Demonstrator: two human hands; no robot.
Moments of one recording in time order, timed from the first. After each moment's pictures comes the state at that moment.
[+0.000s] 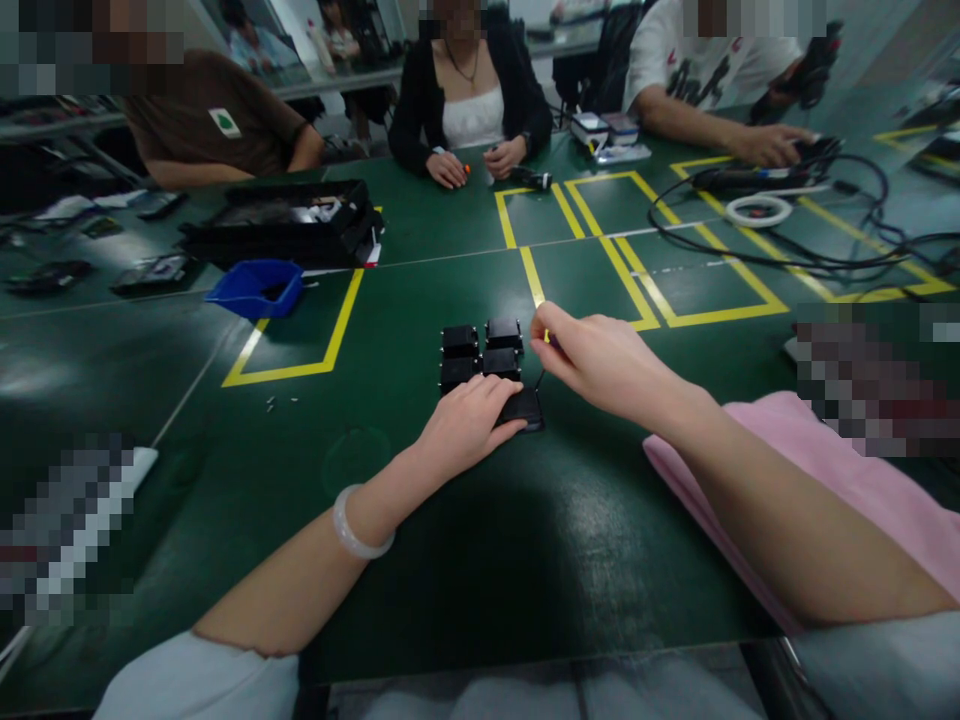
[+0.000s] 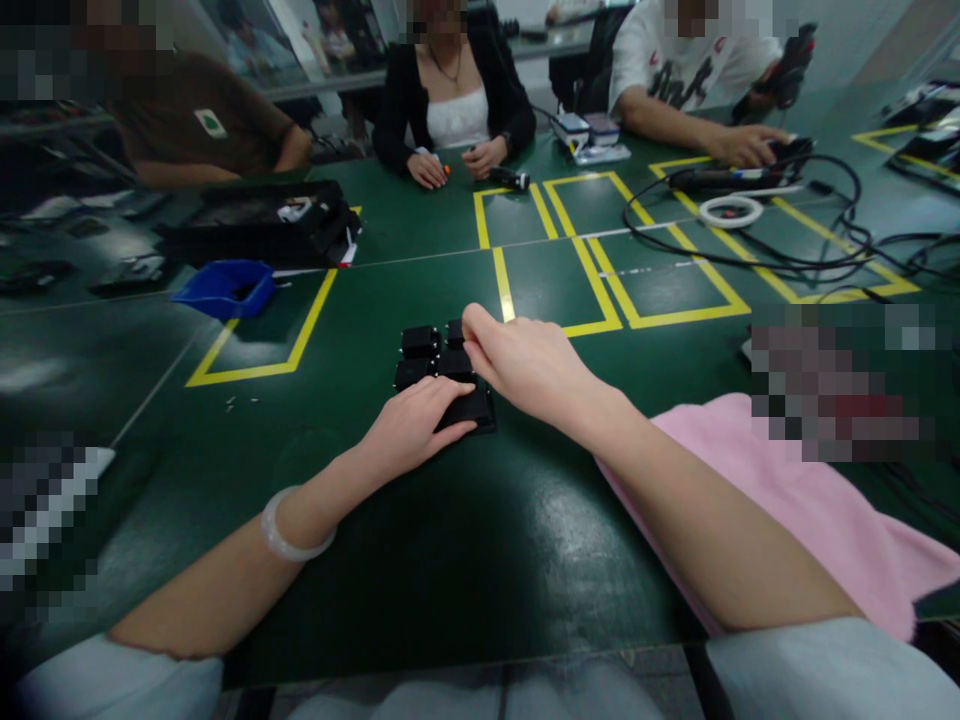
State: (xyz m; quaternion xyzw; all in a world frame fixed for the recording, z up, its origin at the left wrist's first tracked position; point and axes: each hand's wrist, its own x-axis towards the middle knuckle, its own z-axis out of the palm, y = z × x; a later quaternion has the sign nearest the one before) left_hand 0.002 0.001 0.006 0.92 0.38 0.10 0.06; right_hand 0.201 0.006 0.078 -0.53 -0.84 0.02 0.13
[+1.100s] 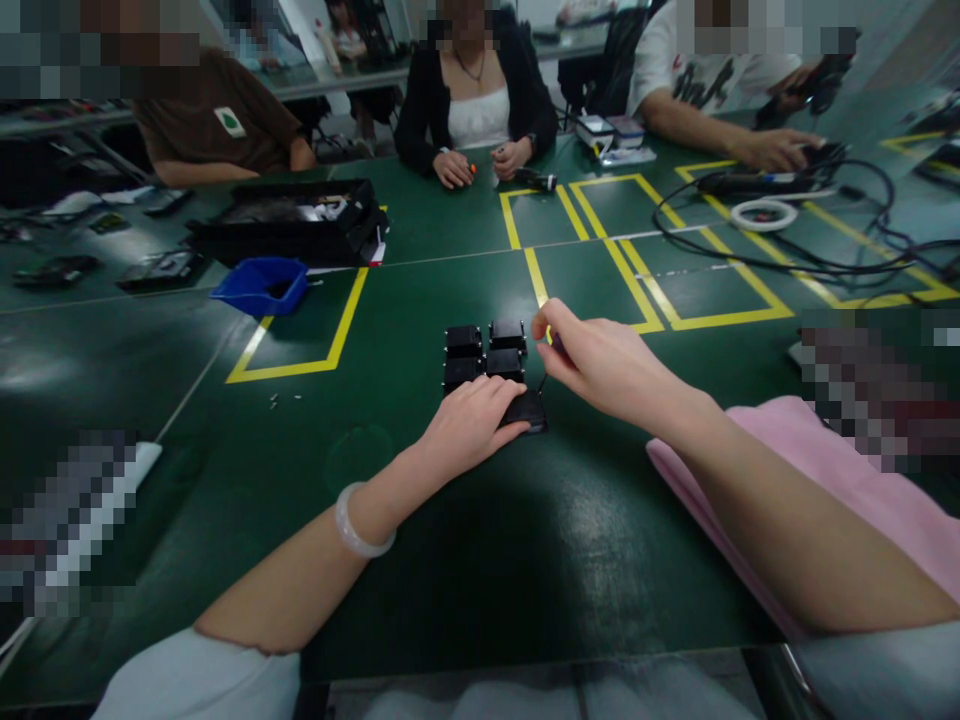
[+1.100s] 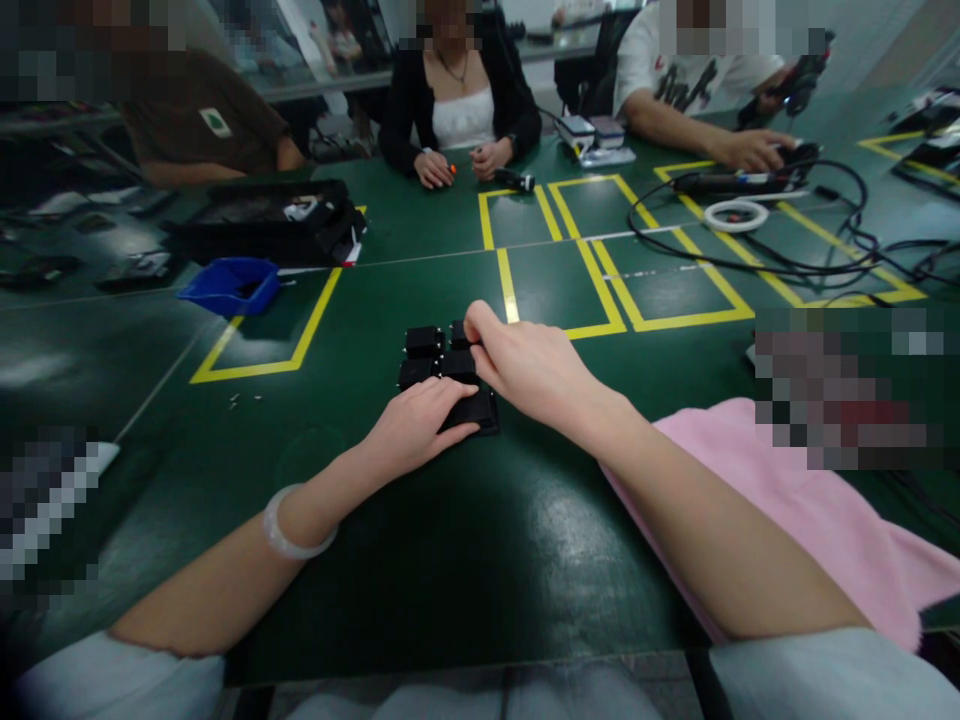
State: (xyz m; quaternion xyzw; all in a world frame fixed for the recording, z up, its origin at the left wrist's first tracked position) left_hand 0.002 0.001 0.008 0.92 0.38 0.09 0.06; right_hand 0.200 0.005 0.079 -0.53 -0.84 0.05 0.14
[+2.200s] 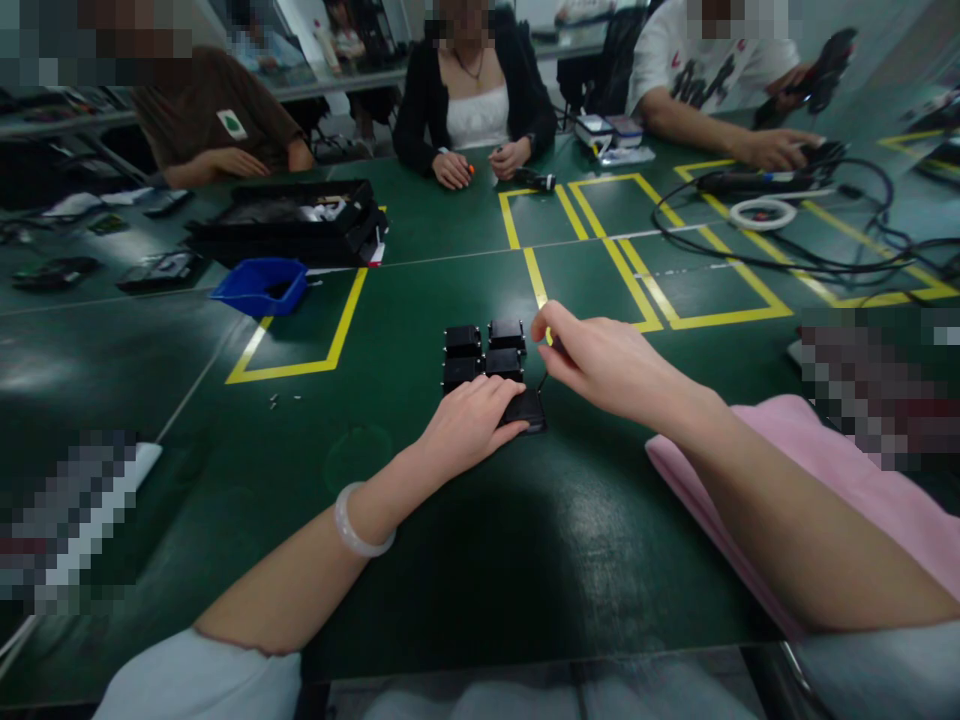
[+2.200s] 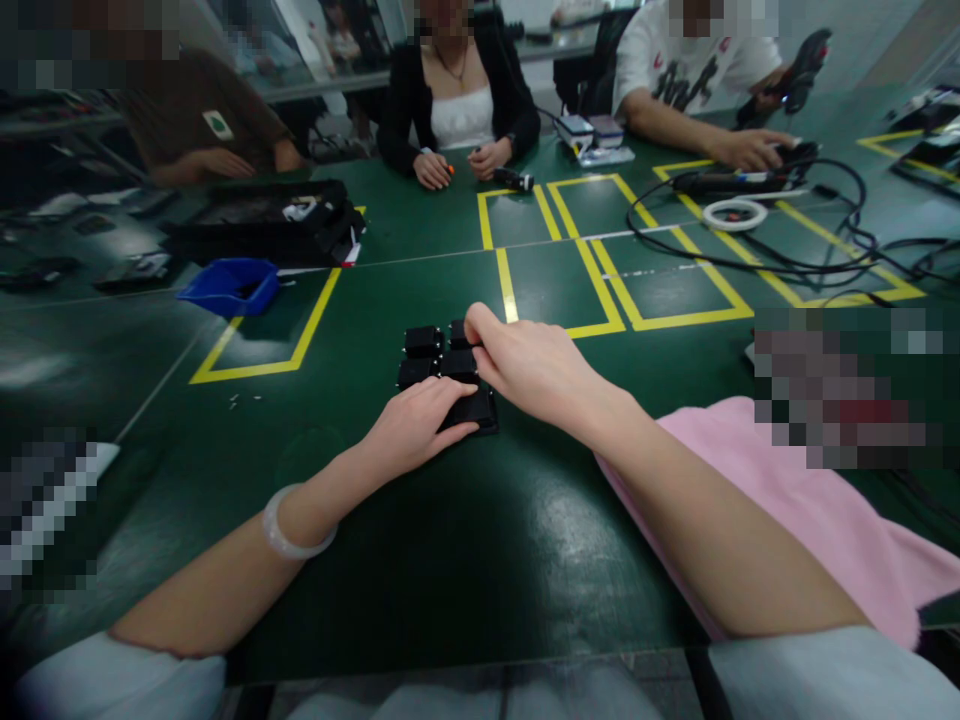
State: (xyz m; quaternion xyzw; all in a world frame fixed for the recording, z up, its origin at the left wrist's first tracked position) left_hand 0.001 0.001 0.009 0.92 0.38 0.09 0.06; right_hand 0.201 0.005 0.082 -0.52 -0.84 0.06 0.12
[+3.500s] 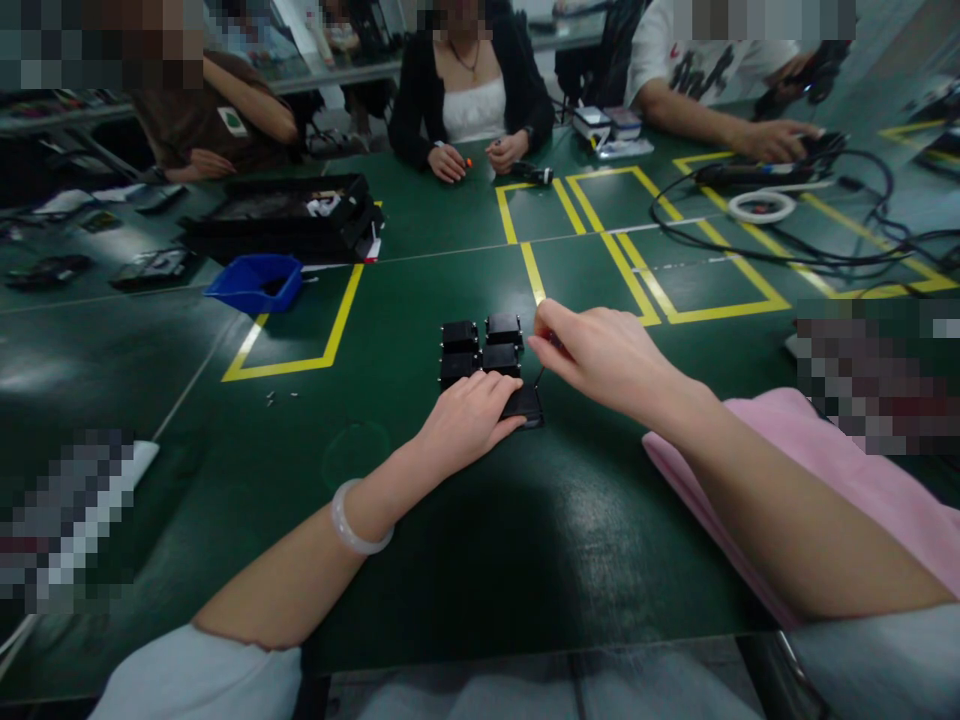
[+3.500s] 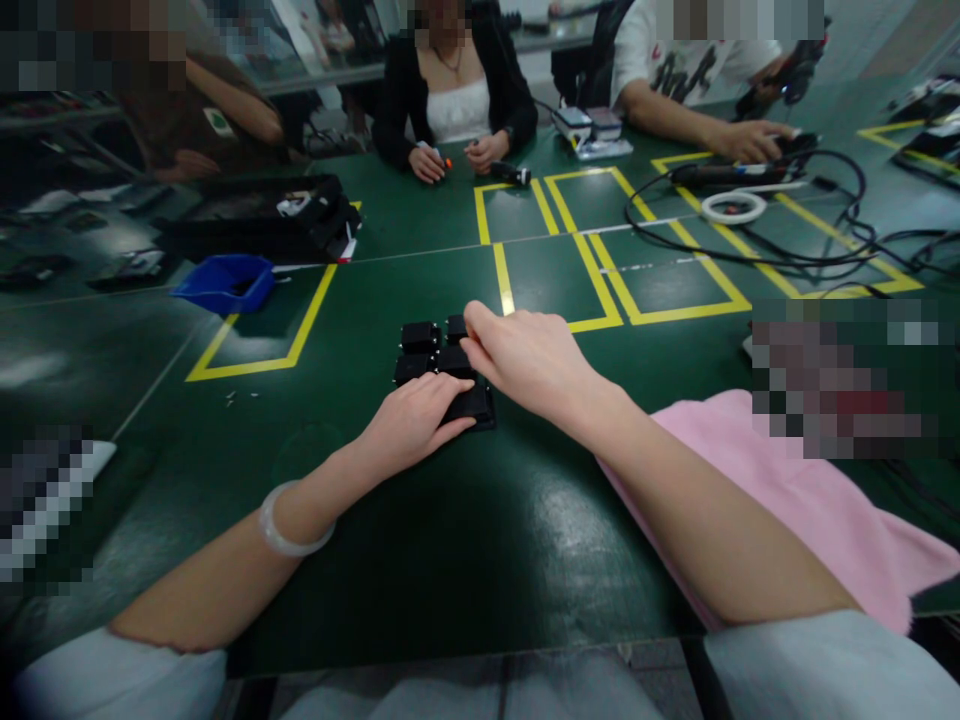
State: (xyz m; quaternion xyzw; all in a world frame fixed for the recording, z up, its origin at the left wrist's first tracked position) left_hand 0.004 -0.002 0.010 0.92 0.38 0.07 0.02; right_hand 0.199 0.005 0.082 -0.55 -0.83 -0.02 0.11
